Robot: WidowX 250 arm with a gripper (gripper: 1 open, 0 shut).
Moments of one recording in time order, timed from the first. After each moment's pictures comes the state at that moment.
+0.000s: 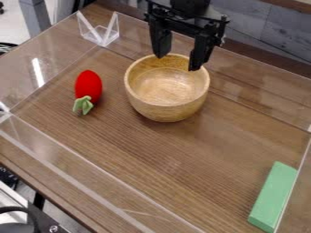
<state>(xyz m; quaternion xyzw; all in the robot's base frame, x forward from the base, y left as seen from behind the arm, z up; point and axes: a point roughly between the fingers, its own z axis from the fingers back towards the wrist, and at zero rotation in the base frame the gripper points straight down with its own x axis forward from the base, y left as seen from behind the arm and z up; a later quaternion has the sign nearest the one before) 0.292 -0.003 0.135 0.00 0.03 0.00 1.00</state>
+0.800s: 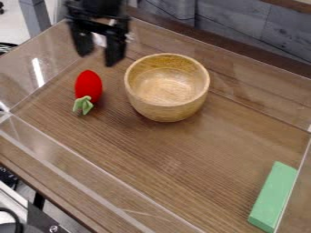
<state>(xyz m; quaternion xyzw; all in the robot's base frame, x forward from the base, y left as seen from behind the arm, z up) 0.255 0.107 0.125 -0.02 0.03 0.02 1.00</state>
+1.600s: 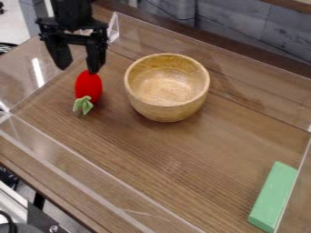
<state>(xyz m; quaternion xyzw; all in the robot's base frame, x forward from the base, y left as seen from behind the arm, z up) 0.250 0.131 0.099 -0.03 0.01 0.14 0.99</state>
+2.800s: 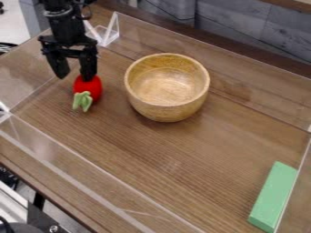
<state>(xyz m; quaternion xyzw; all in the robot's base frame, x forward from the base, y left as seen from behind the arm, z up) 0.280 0.179 0.043 -0.04 0.01 0.12 0.99</state>
